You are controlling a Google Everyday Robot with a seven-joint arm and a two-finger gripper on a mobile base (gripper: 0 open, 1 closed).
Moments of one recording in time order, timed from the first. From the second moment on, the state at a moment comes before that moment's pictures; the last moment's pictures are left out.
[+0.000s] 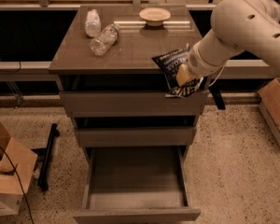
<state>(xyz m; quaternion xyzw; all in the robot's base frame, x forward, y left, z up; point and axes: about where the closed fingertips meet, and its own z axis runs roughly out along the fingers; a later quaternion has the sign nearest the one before) 0.636 -0.161 0.830 -0.20 0.95 0.08 0.23</state>
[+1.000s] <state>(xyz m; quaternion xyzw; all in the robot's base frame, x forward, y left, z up) 0.715 -0.098 0.953 -0.31 0.88 0.04 0.36</state>
